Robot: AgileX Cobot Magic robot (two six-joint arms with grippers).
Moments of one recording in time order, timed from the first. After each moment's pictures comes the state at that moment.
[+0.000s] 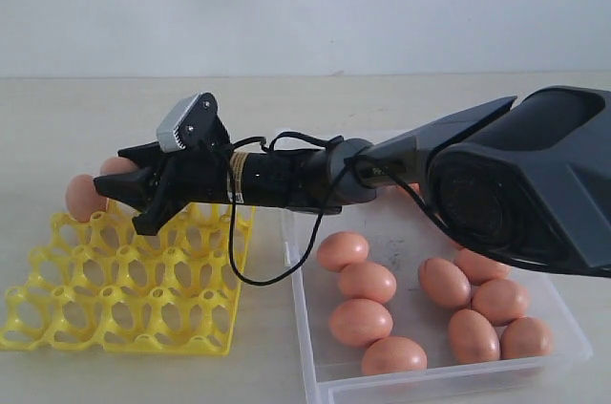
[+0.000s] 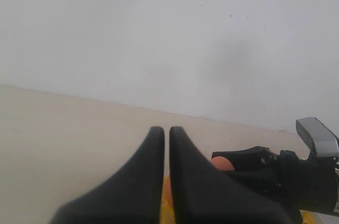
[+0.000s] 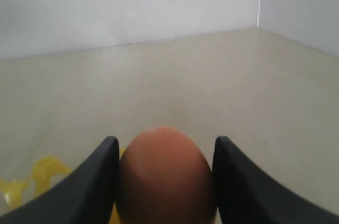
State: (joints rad) left arm 0.05 0.00 0.00 -0.09 0.07 -0.11; right arm 0.69 2.58 -1.73 -0.94 -0.96 0.69
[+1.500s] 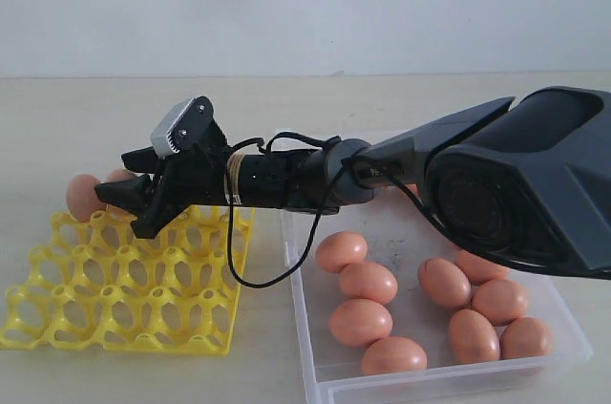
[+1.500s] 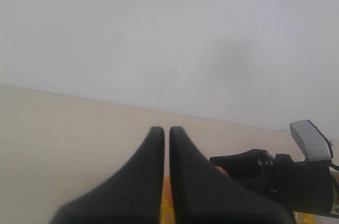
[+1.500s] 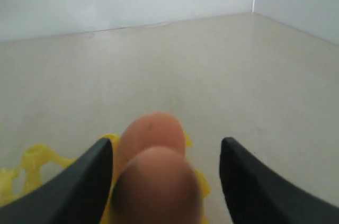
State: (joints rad) left arm 0.05 0.00 0.00 -0.09 0.07 -0.11; right arm 0.70 2.58 -1.74 -0.95 -0.90 0.69
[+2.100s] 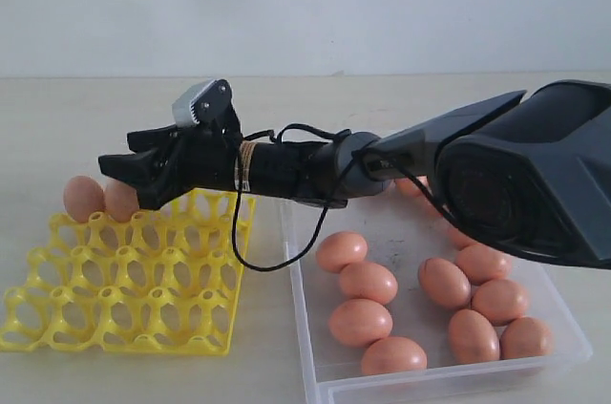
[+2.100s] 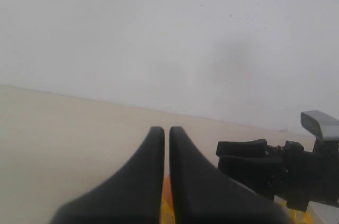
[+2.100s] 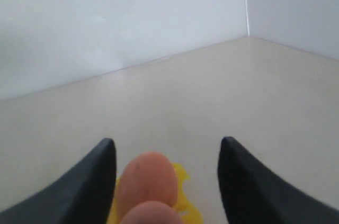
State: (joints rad) left arm 0.05 0.00 0.00 -0.09 0.07 -0.11; right arm 0.67 2.56 -1.73 -0.89 -1.00 0.80
